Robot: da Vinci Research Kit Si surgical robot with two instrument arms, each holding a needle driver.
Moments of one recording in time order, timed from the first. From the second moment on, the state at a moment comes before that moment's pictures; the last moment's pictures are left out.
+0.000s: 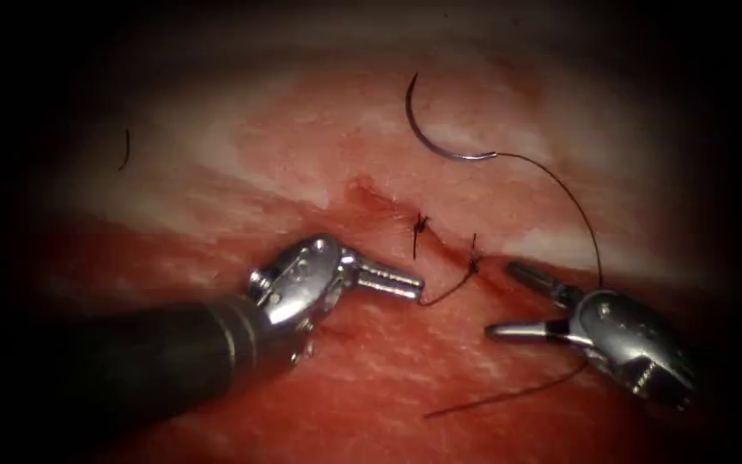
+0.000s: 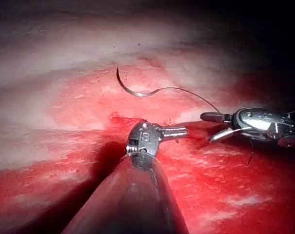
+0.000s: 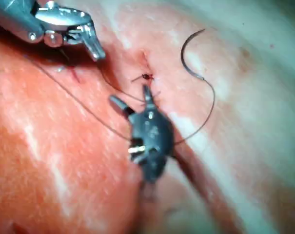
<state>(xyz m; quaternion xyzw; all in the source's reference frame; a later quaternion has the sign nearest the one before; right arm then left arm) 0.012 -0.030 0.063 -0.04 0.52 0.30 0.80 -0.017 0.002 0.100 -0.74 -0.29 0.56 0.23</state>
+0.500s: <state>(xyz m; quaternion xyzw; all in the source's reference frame) 0.018 -0.029 0.069 -0.10 0.46 0.16 0.87 -0.017 0.004 0.099 -0.74 -0.29 0.56 0.24</state>
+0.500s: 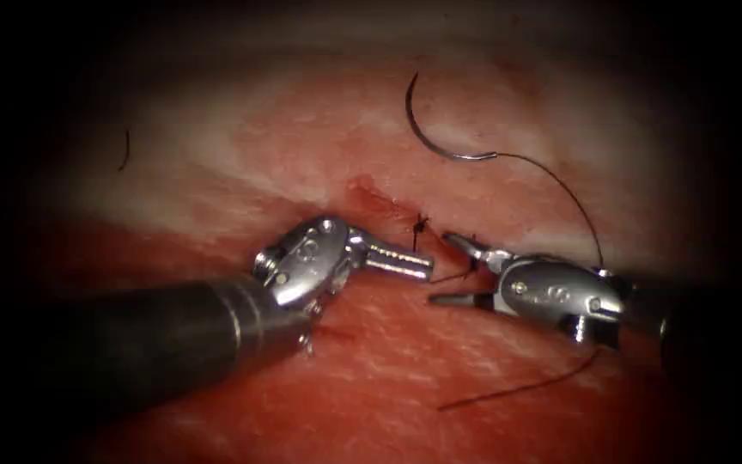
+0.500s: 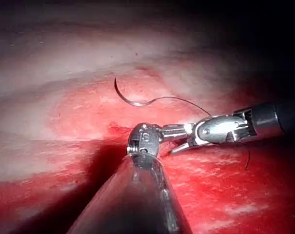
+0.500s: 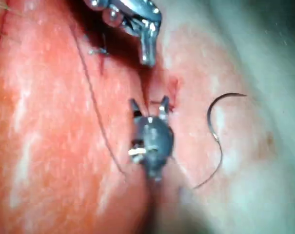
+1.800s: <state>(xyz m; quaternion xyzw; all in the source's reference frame) 0.021 -0.030 0.074 -0.07 0.48 0.12 0.87 -0.018 0.003 0.097 -0.74 -0.28 0.56 0.24</state>
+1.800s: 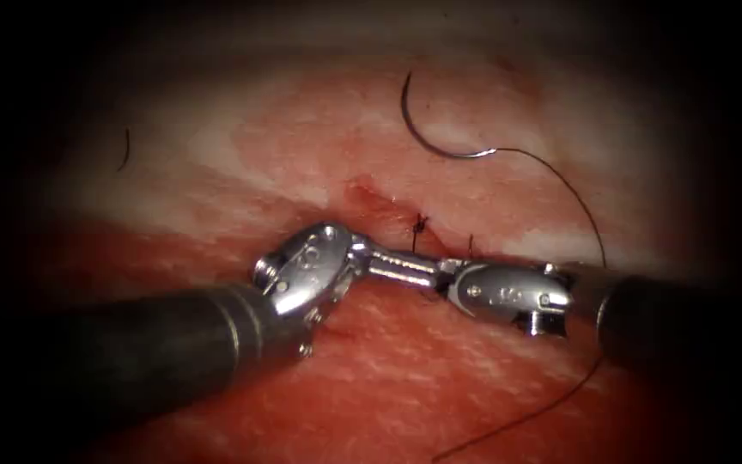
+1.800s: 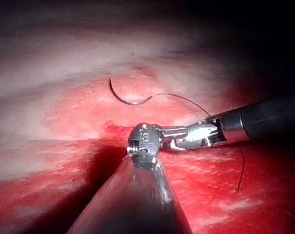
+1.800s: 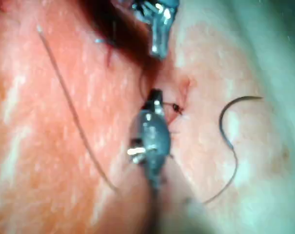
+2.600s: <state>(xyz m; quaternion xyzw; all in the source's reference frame) 0.010 -0.033 0.063 -0.10 0.50 0.18 0.85 0.007 0.007 0.100 -0.68 -0.21 0.65 0.27</state>
